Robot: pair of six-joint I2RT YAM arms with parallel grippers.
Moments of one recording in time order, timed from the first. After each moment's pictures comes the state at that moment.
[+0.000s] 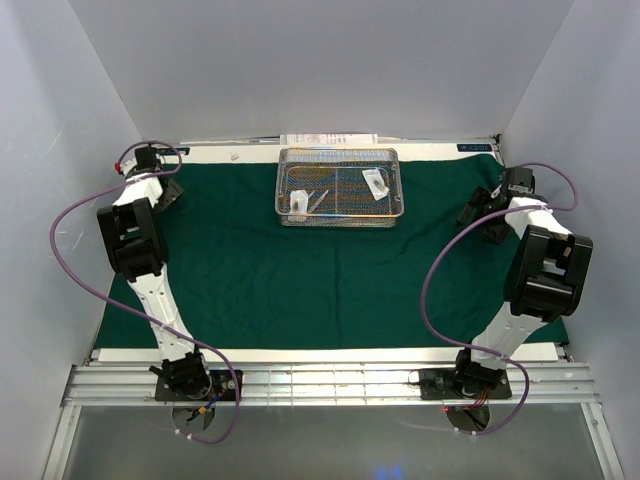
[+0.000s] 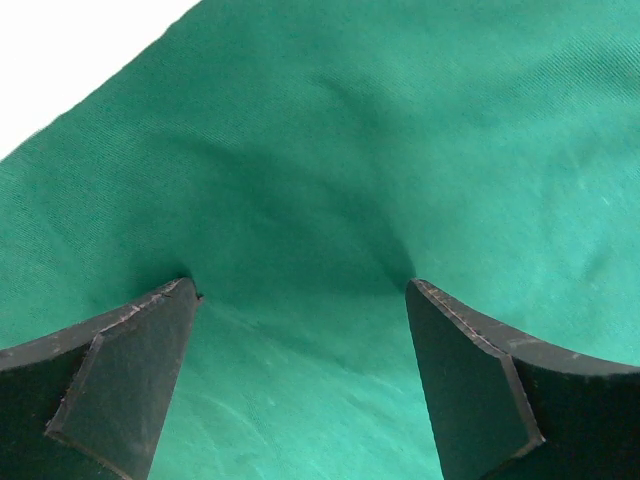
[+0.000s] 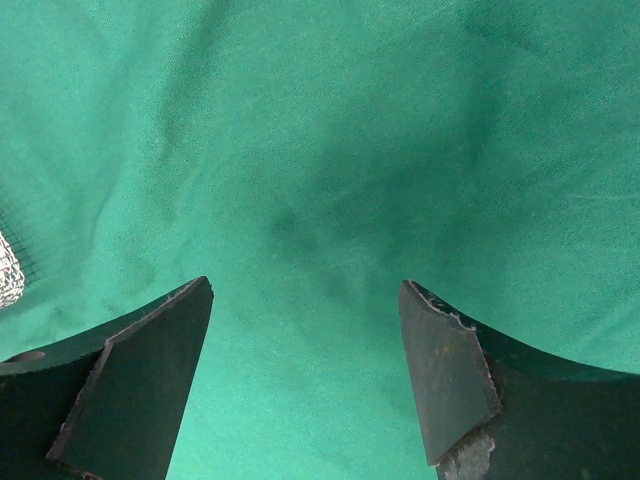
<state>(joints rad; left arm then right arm) 0.27 2.24 1.71 -0.49 -0.34 -0.56 -0.25 1.76 1.18 -0.47 -0.16 0.26</state>
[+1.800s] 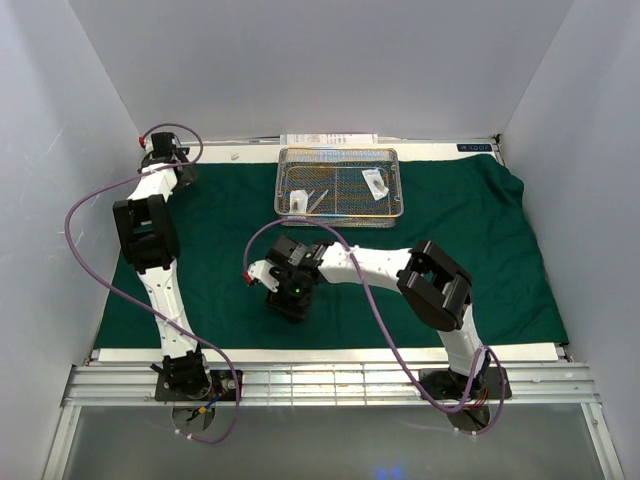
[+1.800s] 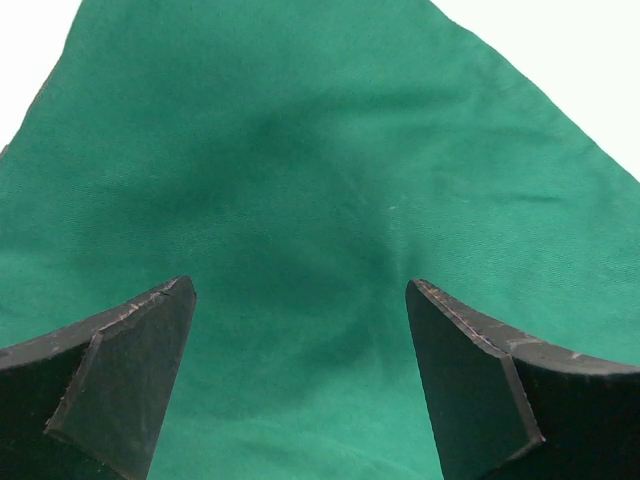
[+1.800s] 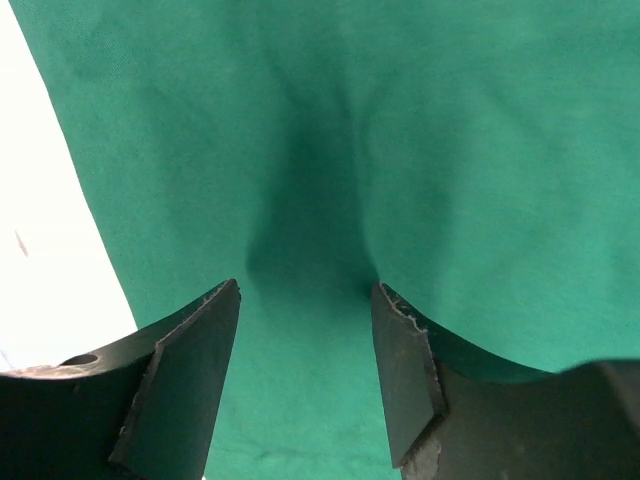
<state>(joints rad) 0.18 2.33 1.89 -0.42 -0.29 -0.34 1.10 2.02 1.47 -0.63 -0.32 -0.27</state>
